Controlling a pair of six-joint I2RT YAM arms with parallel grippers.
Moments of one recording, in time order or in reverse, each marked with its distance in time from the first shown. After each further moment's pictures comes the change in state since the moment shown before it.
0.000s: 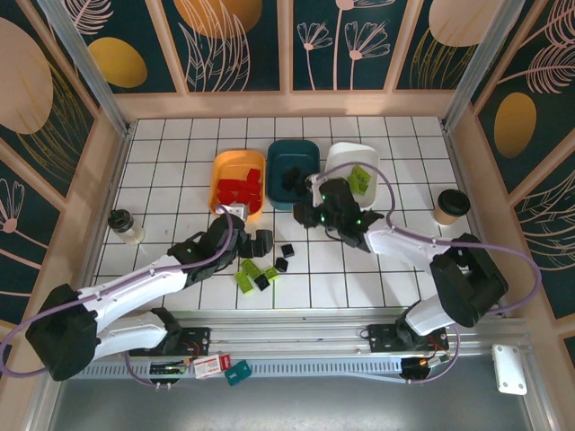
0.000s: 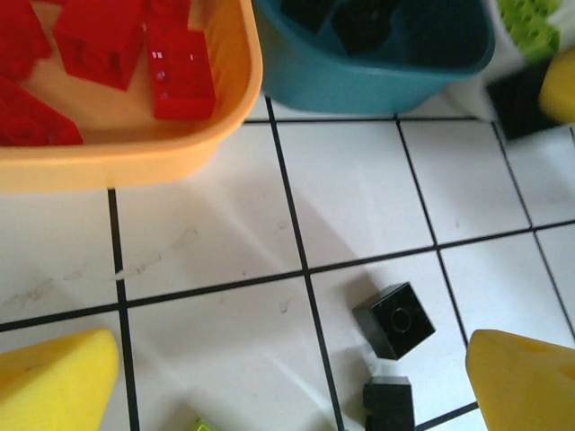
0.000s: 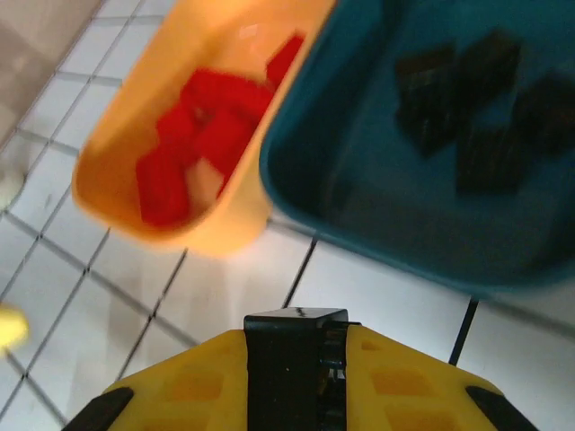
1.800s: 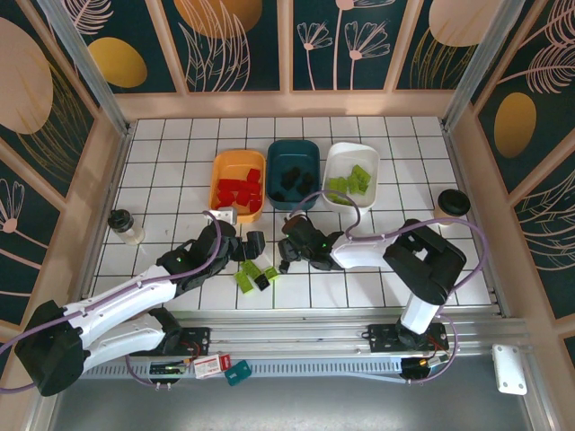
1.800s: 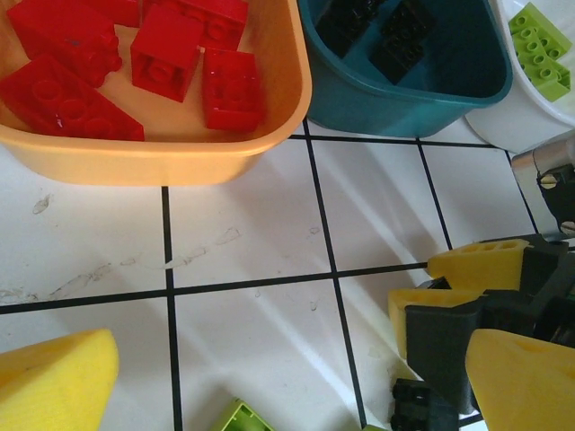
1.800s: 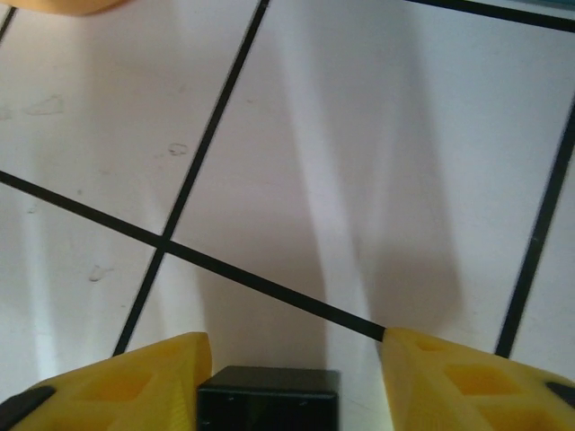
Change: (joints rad) left arm -0.002 -0.141 -0.066 -0.024 -0.079 -0.040; right arm 0.277 0.214 -0.064 -0.071 0.320 0.110
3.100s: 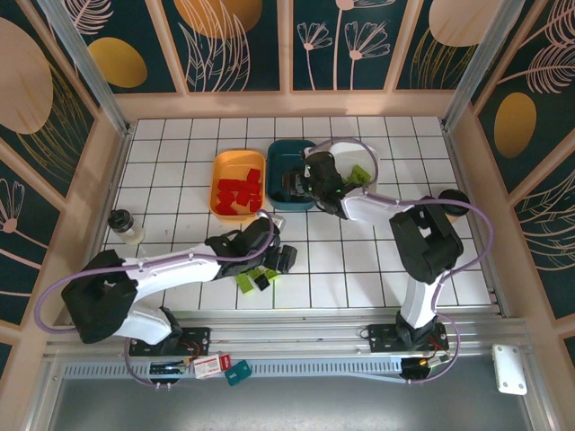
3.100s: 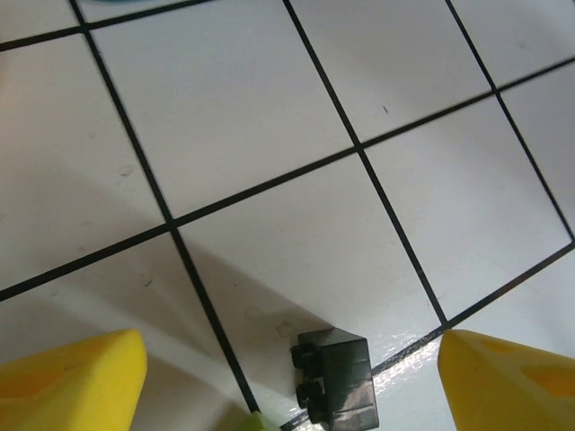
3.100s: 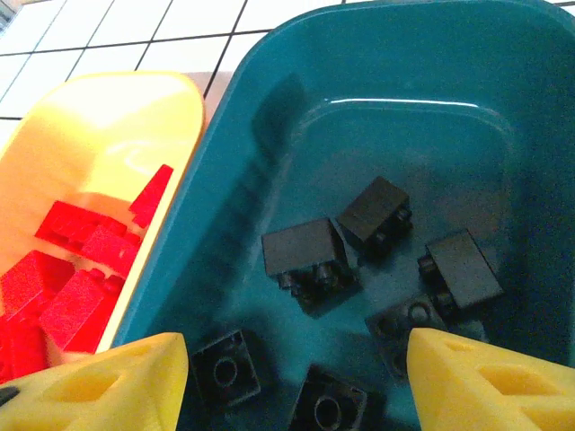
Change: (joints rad) left arm -0.159 0.418 0.220 0.004 0.139 0.140; right arm -0.344 0.086 0.325 0.088 -0.174 -0.109
